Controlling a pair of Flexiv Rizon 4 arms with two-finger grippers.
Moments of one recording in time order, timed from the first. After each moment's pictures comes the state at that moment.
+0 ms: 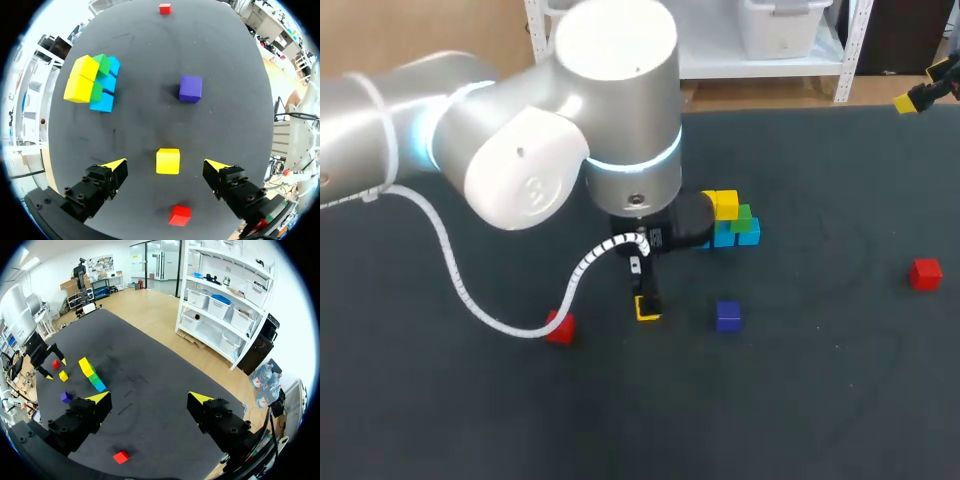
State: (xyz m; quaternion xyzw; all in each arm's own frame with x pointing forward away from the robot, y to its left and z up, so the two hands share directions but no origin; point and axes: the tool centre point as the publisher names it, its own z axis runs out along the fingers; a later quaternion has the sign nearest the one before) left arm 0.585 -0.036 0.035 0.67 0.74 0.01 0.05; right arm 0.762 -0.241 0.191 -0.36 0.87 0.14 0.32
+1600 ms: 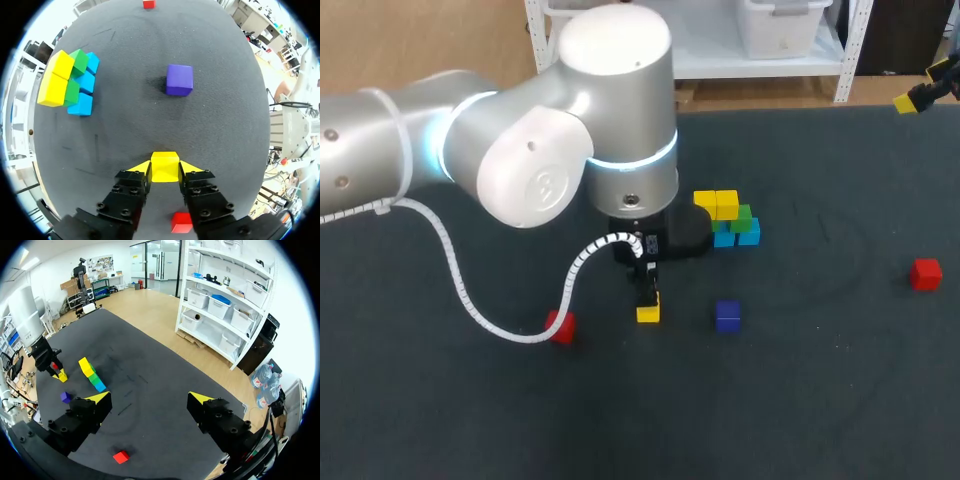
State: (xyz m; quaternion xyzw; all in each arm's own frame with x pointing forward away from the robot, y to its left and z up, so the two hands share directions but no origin) left arm 0.581 -0.038 0.013 0.71 0.71 -0.03 0.01; right arm 0.762 -0.241 0.191 -0.36 0.87 0.14 0.32
